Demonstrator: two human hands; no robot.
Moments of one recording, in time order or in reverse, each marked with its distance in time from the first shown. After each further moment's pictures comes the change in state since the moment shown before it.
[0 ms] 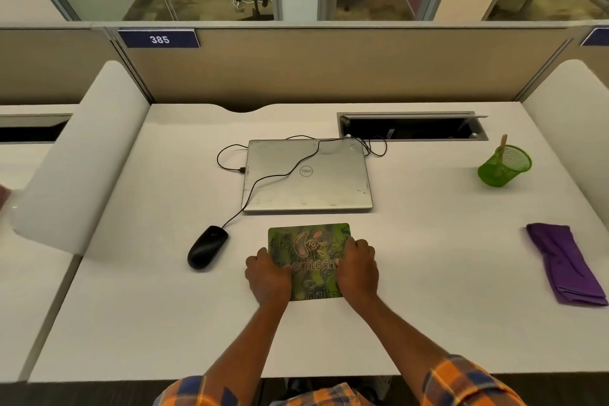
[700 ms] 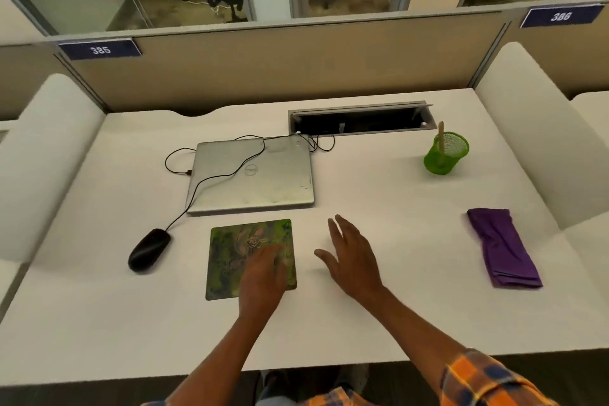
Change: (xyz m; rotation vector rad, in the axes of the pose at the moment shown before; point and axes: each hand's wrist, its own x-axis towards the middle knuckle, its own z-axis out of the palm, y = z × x) left_hand -0.092 0.053 0.082 0.048 0.029 0.543; right_hand 0.018 0.156 -0.068 0.054 0.103 -0.414
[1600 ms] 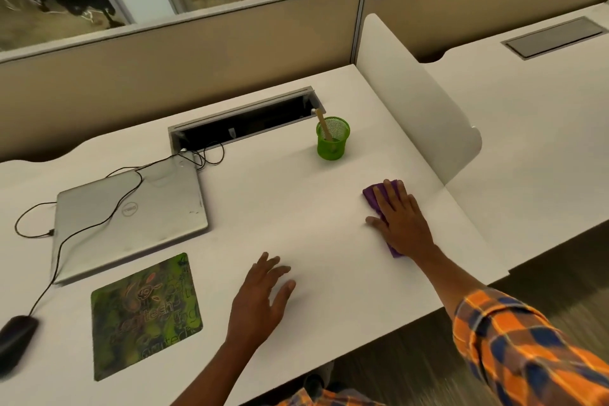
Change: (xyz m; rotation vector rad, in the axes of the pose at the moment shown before) left_hand -0.017 0.108 0.127 0.024 -0.293 0.481; right_hand -0.049 0.280 -0.150 -0.432 -0.185 0.416
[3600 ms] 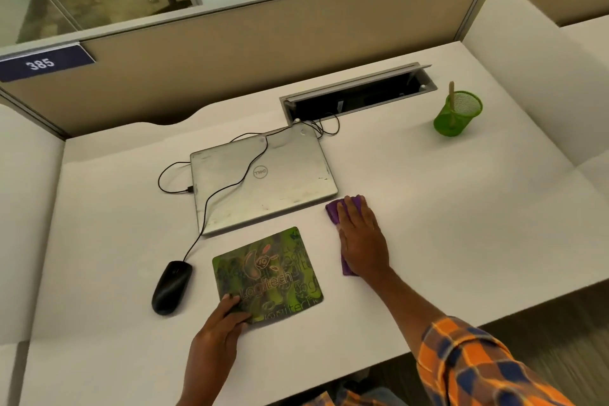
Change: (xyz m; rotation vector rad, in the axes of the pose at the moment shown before) left_hand -0.187 -0.275 -0.232 0.053 0.012 -0.233; right_hand -0.041 -0.414 0.031 0.250 0.136 -0.126
